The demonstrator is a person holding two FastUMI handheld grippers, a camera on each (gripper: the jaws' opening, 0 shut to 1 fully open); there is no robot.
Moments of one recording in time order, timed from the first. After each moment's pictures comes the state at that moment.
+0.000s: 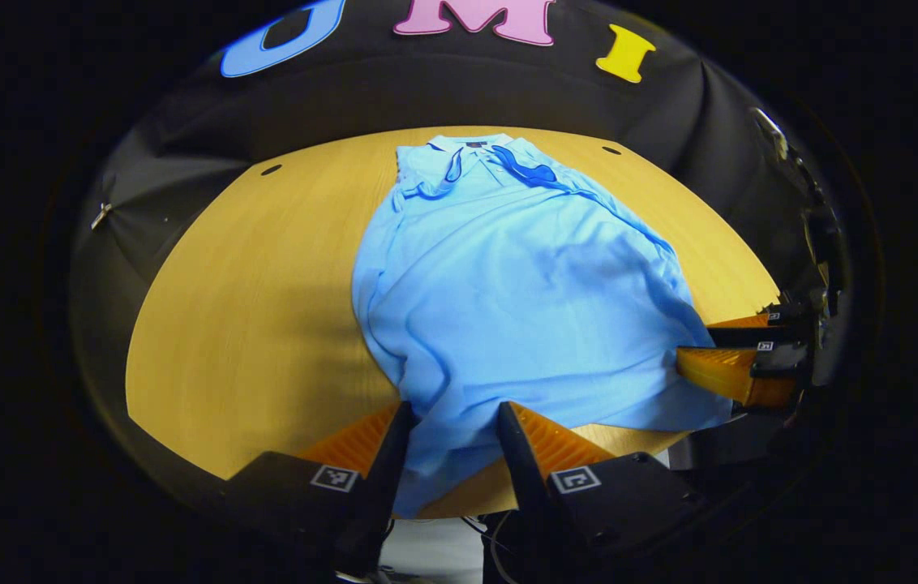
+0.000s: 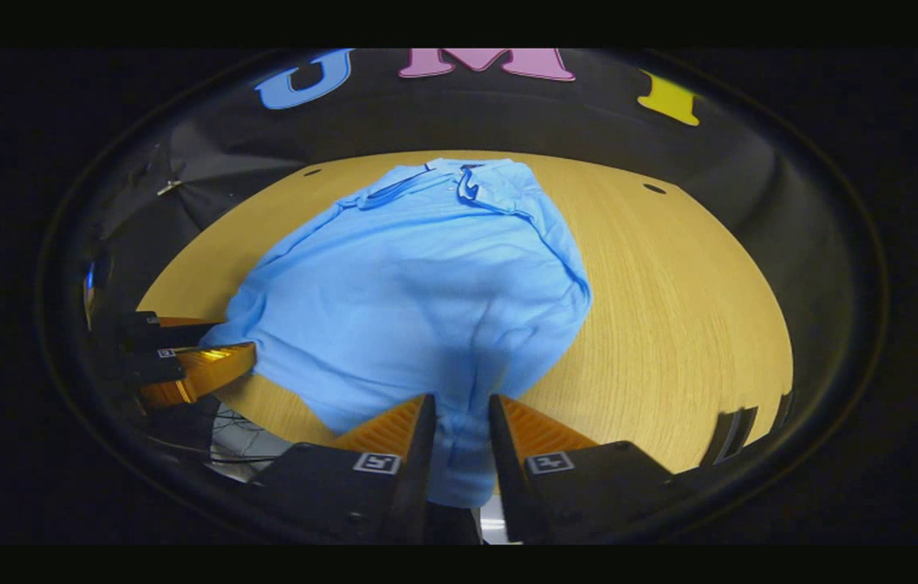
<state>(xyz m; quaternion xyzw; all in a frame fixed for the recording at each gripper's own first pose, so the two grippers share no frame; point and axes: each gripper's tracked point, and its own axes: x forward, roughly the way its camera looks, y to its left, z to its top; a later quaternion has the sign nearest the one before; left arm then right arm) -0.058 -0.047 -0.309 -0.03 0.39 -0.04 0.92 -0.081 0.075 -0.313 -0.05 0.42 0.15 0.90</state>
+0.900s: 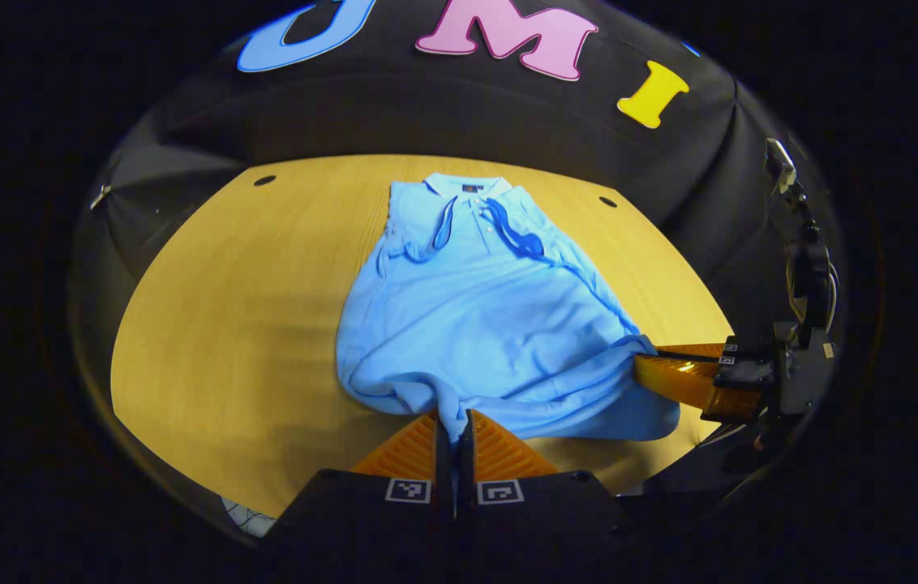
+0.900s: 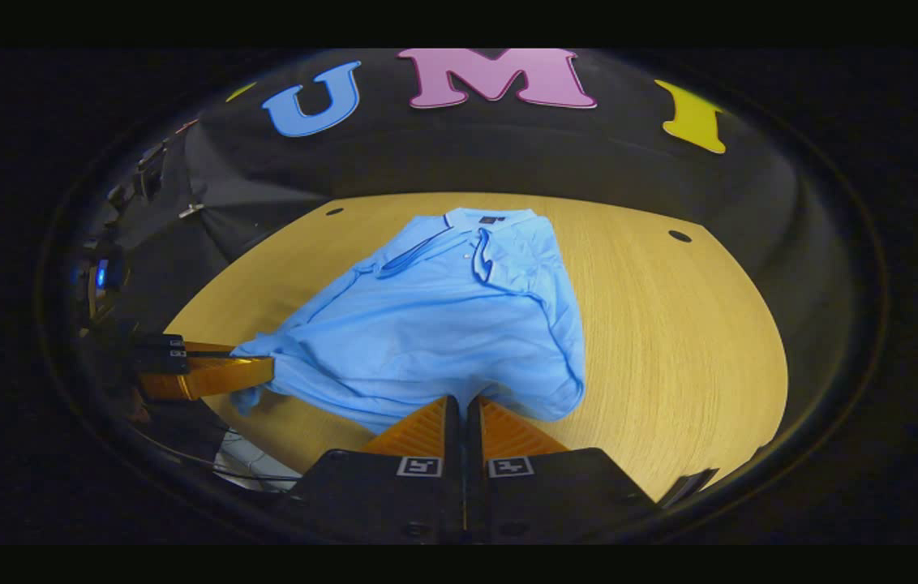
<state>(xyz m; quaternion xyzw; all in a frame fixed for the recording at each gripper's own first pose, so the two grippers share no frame) 0.007 -0.049 -0.222 -0.10 0.35 -0.05 0.93 0.007 0.086 -0.235 -0.02 0.34 0.19 0.92</state>
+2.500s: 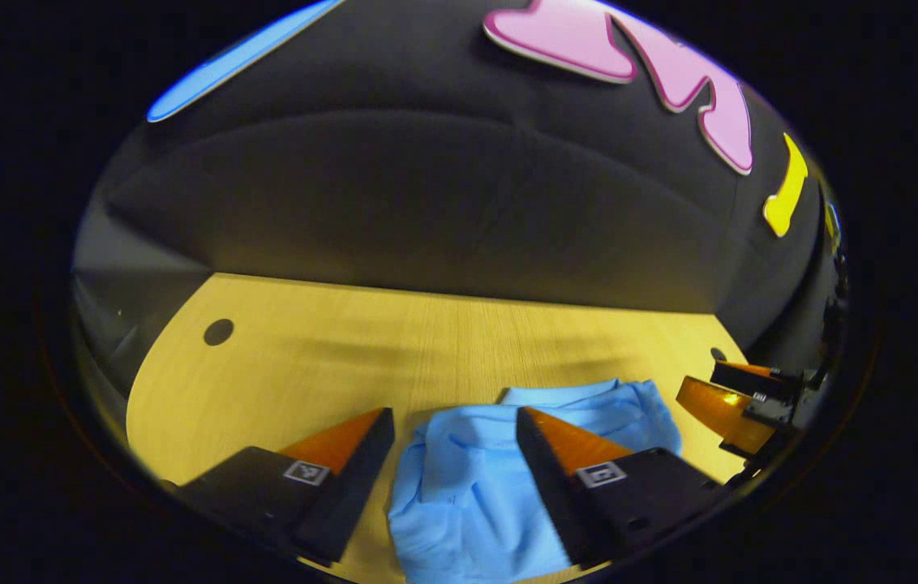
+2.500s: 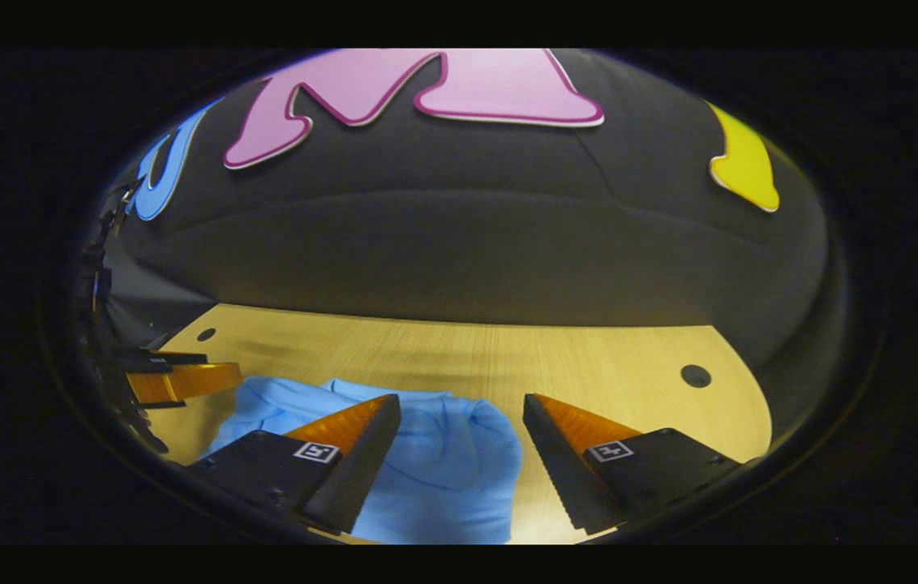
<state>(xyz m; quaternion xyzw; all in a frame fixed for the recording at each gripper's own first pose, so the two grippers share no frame) 0.362 0.072 -0.126 -0.13 0.22 0.03 0.97 0.366 0.091 -0.153 -0.01 0.19 0.10 0.98</state>
